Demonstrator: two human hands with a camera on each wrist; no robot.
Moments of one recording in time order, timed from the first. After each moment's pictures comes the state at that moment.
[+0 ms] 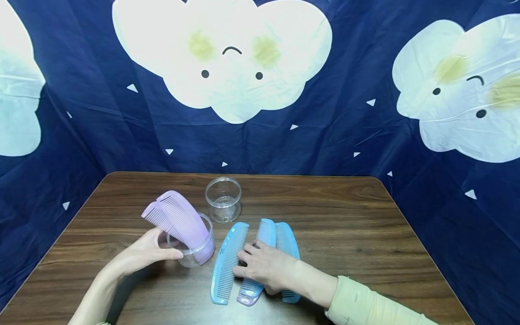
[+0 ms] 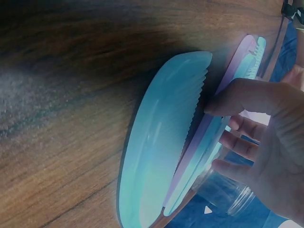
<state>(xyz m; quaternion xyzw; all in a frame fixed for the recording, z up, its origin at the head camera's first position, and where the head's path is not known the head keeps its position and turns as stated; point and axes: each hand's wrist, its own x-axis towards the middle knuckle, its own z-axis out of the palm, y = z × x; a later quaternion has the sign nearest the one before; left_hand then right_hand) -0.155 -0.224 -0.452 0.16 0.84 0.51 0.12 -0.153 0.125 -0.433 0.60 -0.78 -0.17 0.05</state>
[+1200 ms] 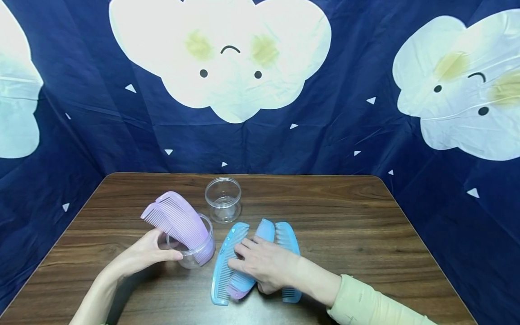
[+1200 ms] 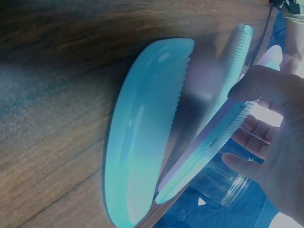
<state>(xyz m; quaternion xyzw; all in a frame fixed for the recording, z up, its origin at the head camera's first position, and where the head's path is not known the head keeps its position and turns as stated) -0.156 -0.226 -0.452 0.17 0.84 0.50 0.12 -0.159 0.121 -0.424 0.60 -0.79 -0.11 0.07</state>
